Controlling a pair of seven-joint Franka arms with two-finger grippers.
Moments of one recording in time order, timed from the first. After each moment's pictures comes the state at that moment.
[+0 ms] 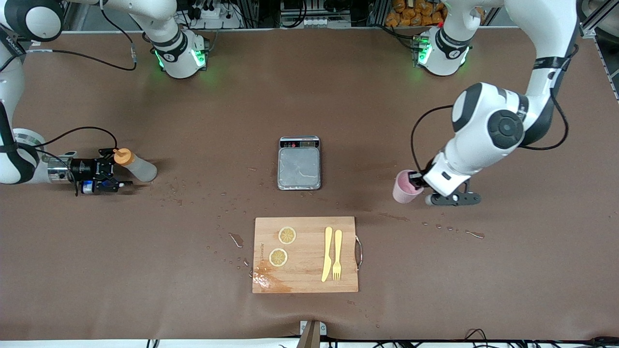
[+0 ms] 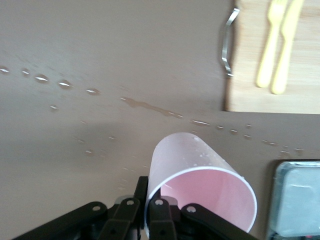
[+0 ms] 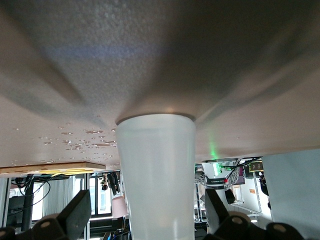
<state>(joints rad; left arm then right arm) -0.07 0.30 -0.33 -1.86 -0.06 2.19 -0.40 -0.60 0.80 0.02 -1.74 0.78 1.52 0.51</state>
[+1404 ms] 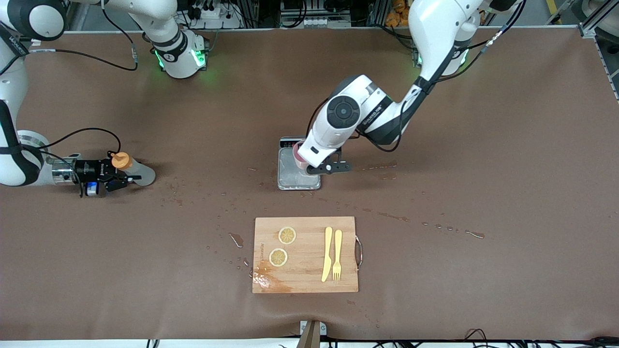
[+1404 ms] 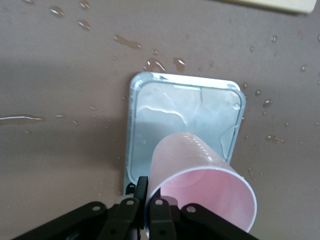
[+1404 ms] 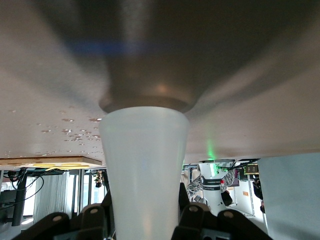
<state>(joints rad) -0.50 0.60 -0.35 -1.61 -0.05 2.20 -0.86 -0.57 0.78 0.02 -1.74 0.80 1.52 0.49</state>
